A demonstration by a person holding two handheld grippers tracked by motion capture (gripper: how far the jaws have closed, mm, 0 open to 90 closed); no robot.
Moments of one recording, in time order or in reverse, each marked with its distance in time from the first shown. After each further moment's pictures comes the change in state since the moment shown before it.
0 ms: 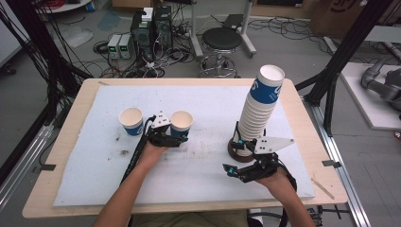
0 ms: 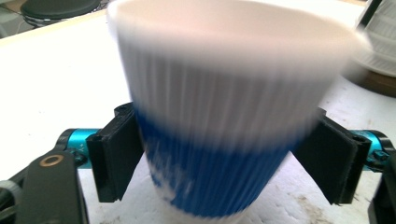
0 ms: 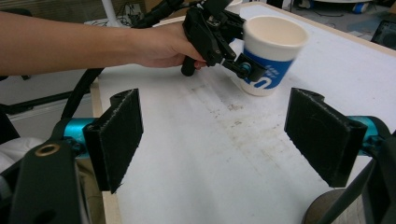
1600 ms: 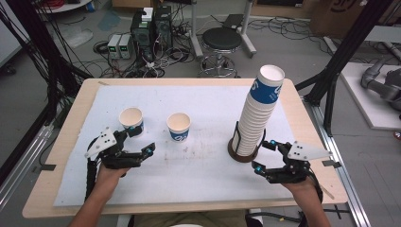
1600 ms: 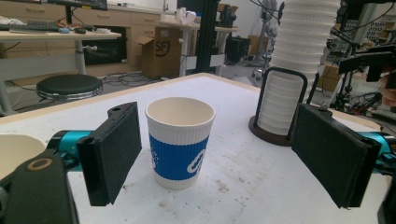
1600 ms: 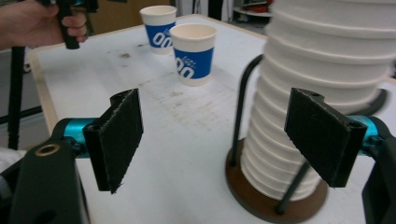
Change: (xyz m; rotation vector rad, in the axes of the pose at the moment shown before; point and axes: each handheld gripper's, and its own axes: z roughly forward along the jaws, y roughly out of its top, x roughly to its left) left arm -0.014 -0.017 -0.145 -0.371 -0.069 -0.043; right arm -0.007 -0.029 -0.068 -0.068 -0.221 0.048
